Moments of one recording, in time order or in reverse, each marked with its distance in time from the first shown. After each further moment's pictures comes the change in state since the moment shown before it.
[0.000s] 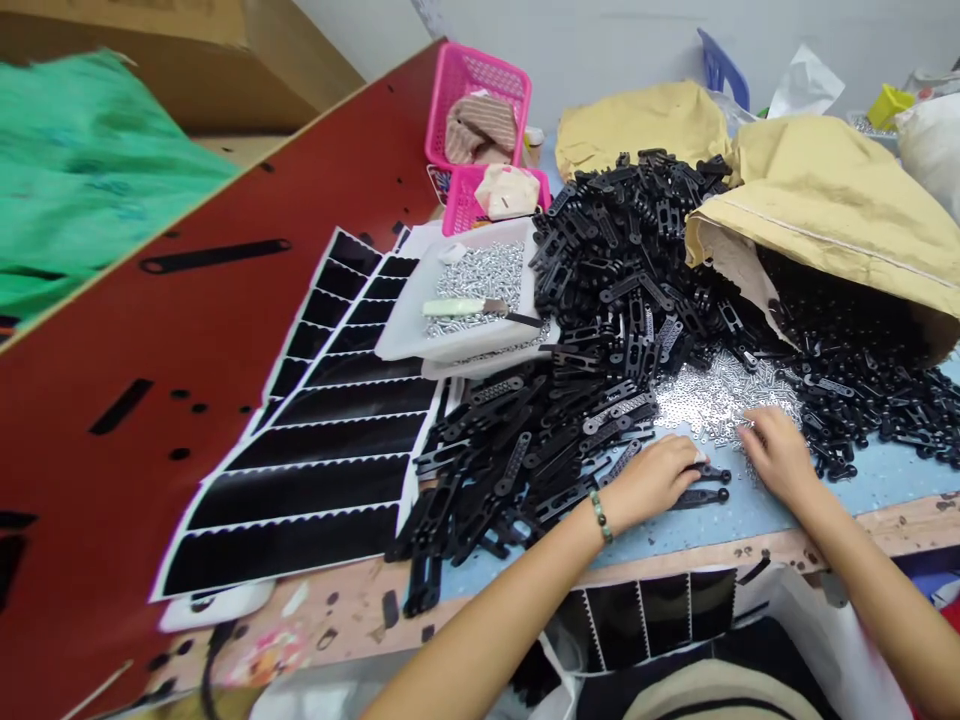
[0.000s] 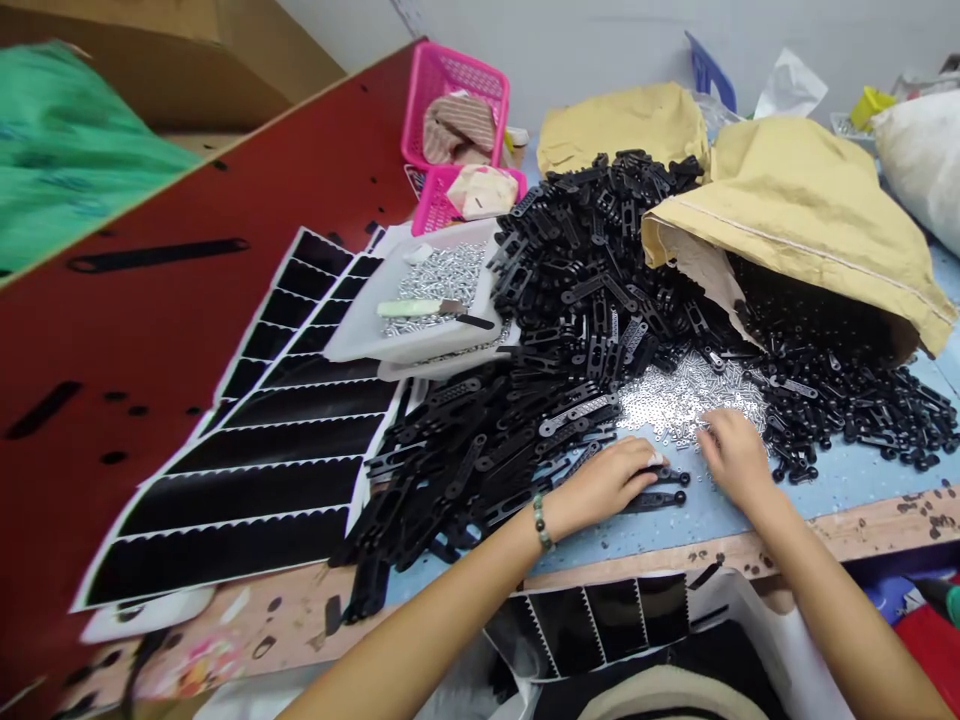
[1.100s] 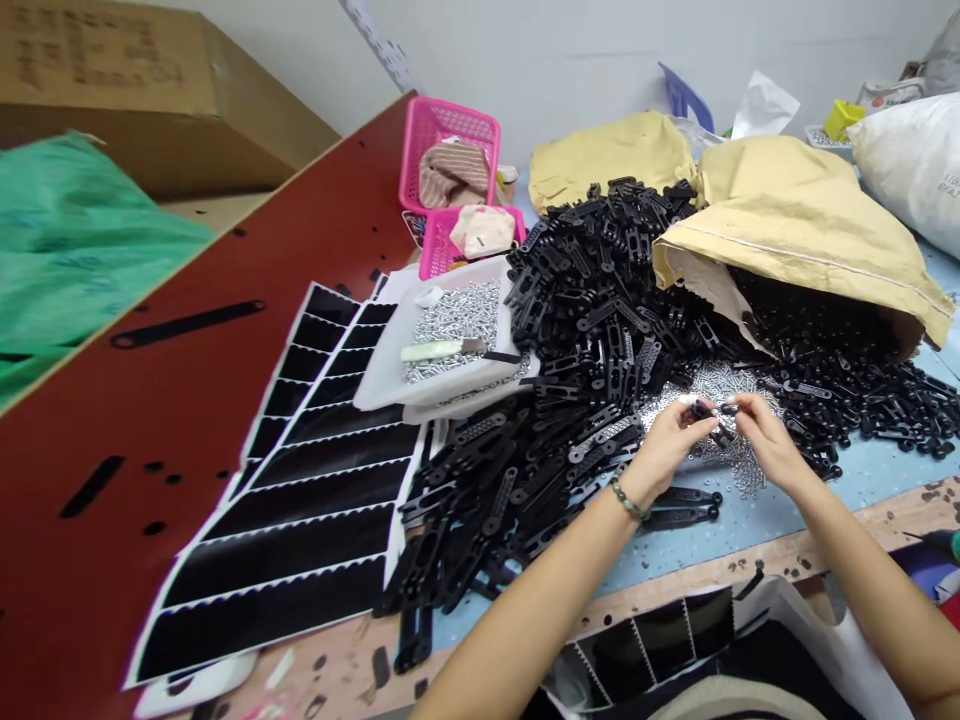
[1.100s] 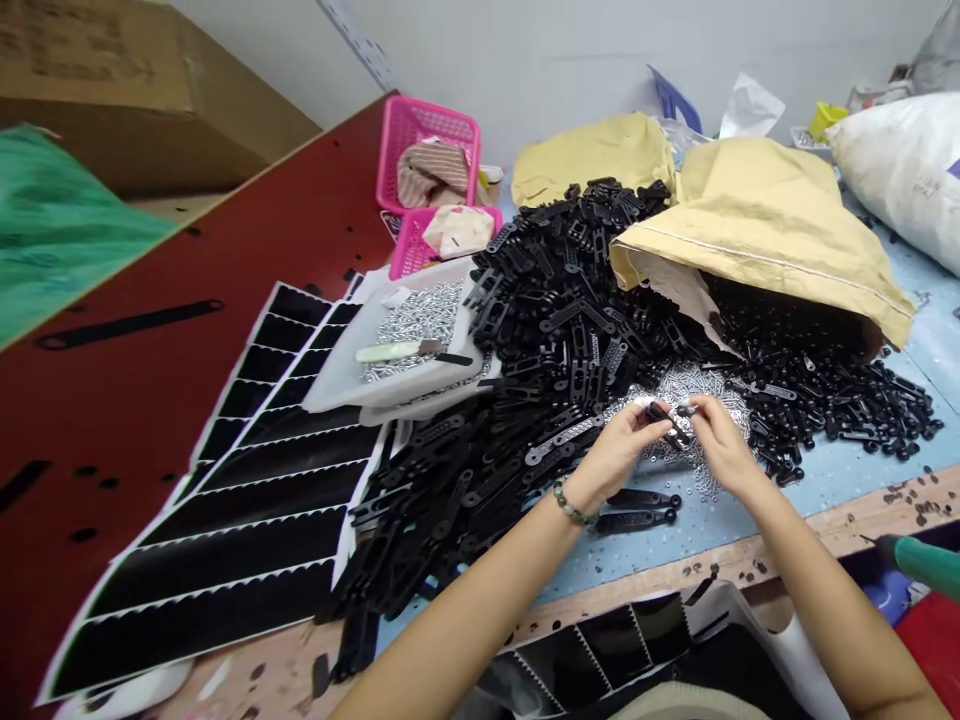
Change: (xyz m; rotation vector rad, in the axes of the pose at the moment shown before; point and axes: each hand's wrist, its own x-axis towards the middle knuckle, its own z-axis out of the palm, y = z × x) left_hand 0.064 0.016 -0.008 -1.006 0.386 -0.305; right_hand 0.025 -0.008 -0.021 0.523 -0.052 0.329
